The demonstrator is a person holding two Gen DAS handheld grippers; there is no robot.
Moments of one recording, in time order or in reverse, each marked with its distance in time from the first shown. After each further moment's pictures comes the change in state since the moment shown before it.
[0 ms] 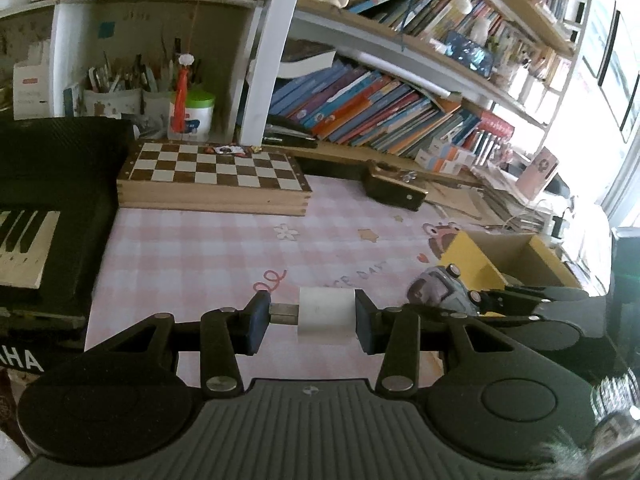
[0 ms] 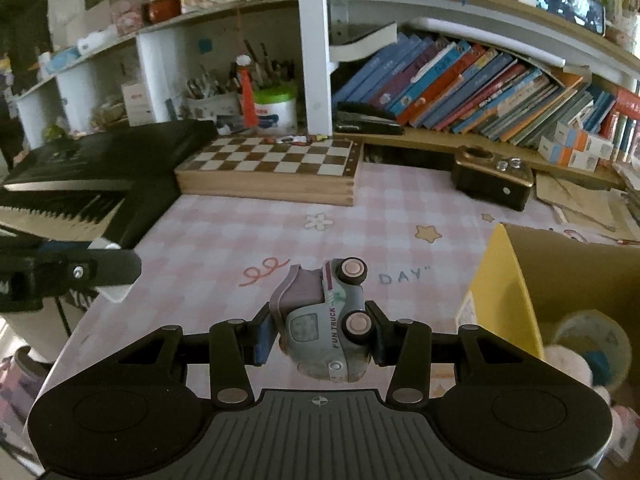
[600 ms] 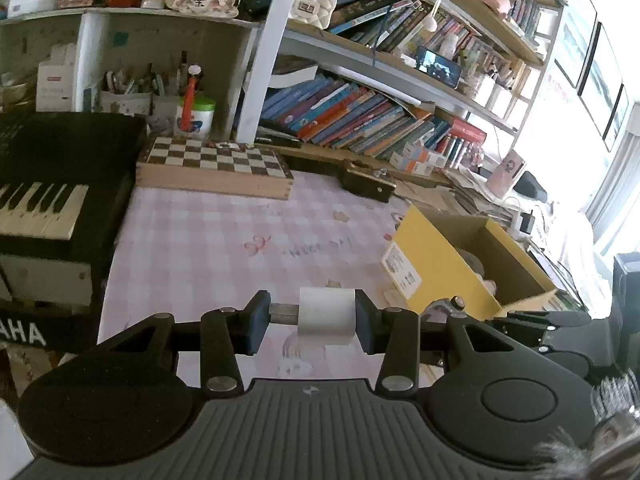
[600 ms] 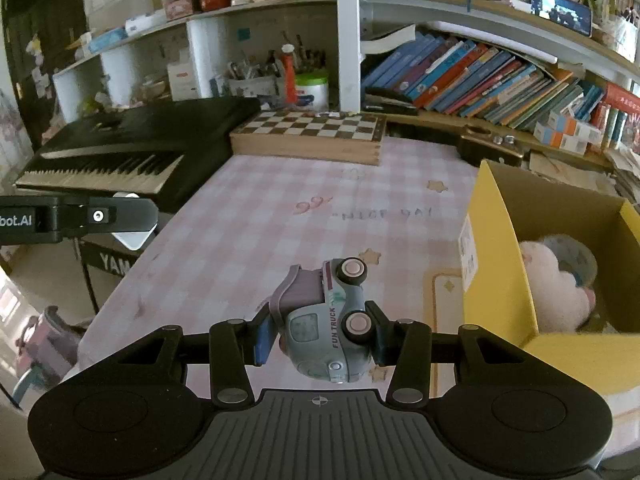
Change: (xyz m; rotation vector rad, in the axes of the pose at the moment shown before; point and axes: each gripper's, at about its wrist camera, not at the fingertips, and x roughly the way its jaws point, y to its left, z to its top) left arm -0.098 -0.011 -0.063 -0.015 -0.037 -0.033; right arm -0.094 0.035 -0.066 -0.032 0.031 0.030
